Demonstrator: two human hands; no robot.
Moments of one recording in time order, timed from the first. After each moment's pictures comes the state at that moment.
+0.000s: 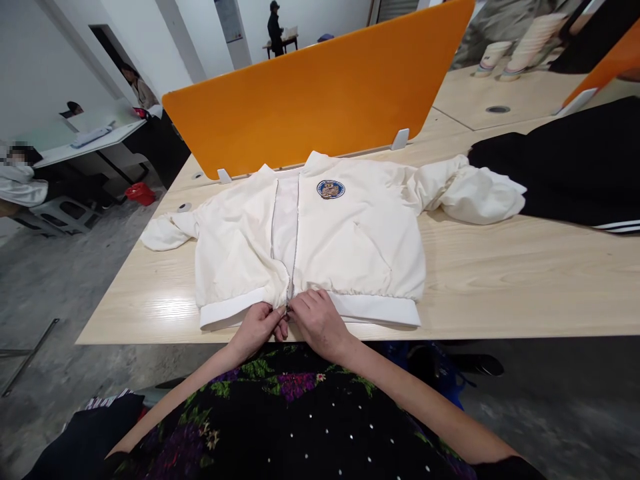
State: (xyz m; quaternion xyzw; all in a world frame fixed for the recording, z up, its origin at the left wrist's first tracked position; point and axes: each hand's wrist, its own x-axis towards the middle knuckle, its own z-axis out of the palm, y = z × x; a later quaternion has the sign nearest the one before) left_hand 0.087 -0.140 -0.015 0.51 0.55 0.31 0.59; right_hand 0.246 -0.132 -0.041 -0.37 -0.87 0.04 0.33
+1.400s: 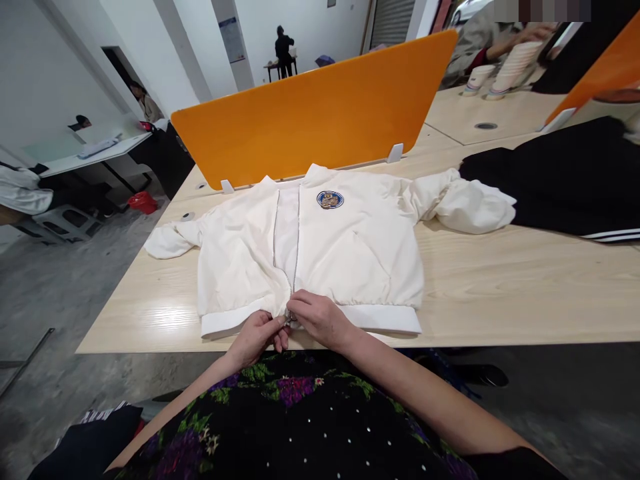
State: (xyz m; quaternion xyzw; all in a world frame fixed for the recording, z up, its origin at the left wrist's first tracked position) left_hand 0.077 -0.142 -0.011 0.47 0.51 0.30 0.66; right_hand 0.255 -0.110 -0.023 -0.28 -0.88 0.13 0.37
